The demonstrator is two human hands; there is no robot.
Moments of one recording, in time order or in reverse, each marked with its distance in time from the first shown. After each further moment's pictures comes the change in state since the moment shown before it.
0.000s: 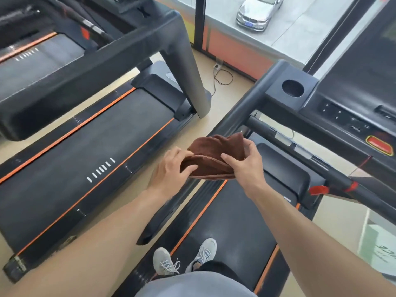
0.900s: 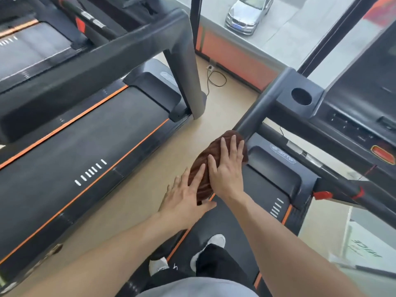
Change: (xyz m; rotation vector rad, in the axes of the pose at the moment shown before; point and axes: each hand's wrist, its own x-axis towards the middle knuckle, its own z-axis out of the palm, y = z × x) left_hand -0.034 -0.010 -0.005 0.107 -0.491 -0.205; right_hand 0.011 0.015 0.101 -0.743 0.023 -0.264
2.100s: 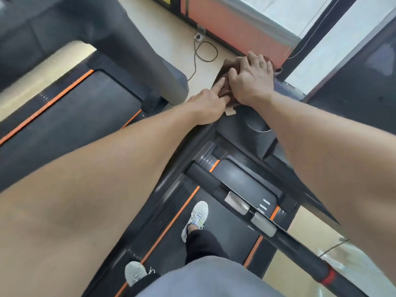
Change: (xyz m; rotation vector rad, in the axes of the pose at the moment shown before) left_hand 0.418 0.247 -0.081 -0.096 -0.039 -0.046; right_hand 0.411 0.175 -0.180 -0.381 -0.062 0.007
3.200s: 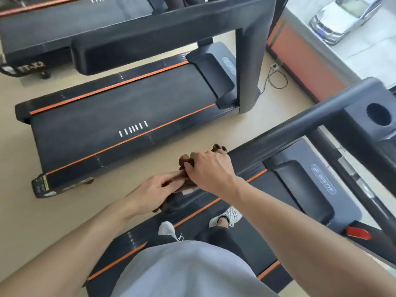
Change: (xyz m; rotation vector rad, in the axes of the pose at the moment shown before) left_hand -0.508 -0.343 0.071 -0.509 0.122 -0.242; right_hand -0.457 -0.311 0.117 -0.230 -0.290 -0.718
